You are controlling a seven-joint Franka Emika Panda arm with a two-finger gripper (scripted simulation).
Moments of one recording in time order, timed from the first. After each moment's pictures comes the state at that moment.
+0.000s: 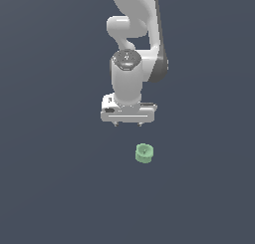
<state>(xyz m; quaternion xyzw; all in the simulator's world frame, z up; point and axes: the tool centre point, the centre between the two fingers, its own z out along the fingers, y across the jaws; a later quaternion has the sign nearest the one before) -0.009 0.002 0.163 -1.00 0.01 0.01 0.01</state>
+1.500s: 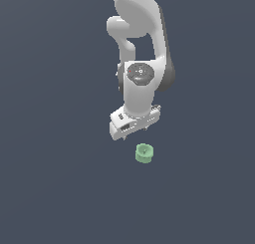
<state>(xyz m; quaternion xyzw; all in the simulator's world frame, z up) 0.018 0.030 0.142 -0.97 -0.23 0.01 0.00</state>
